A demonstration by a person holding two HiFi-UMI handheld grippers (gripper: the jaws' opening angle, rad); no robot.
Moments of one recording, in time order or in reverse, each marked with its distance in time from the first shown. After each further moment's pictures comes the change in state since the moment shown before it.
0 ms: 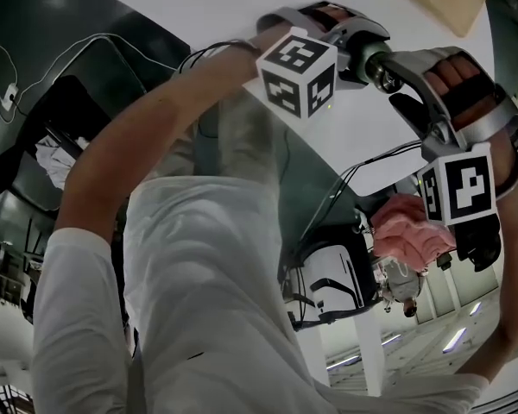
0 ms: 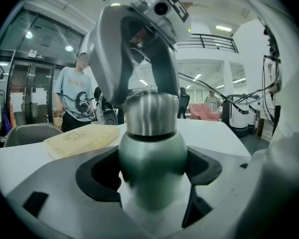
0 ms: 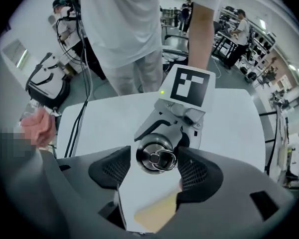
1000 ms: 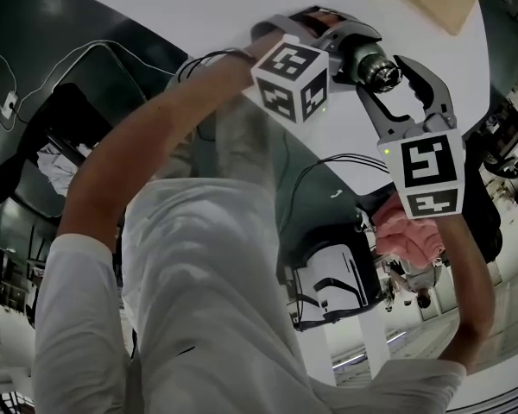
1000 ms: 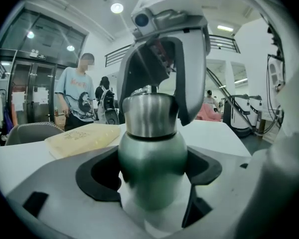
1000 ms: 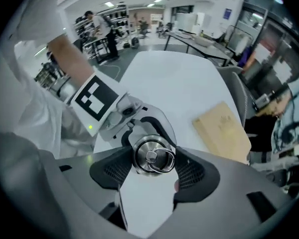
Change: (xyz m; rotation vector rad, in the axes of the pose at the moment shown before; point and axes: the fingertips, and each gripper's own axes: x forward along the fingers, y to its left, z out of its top) left arm 0.001 0.003 -0.001 -0.011 0.001 0.014; right arm 0.009 -0.020 -0.021 1.328 -0.089 -0.249
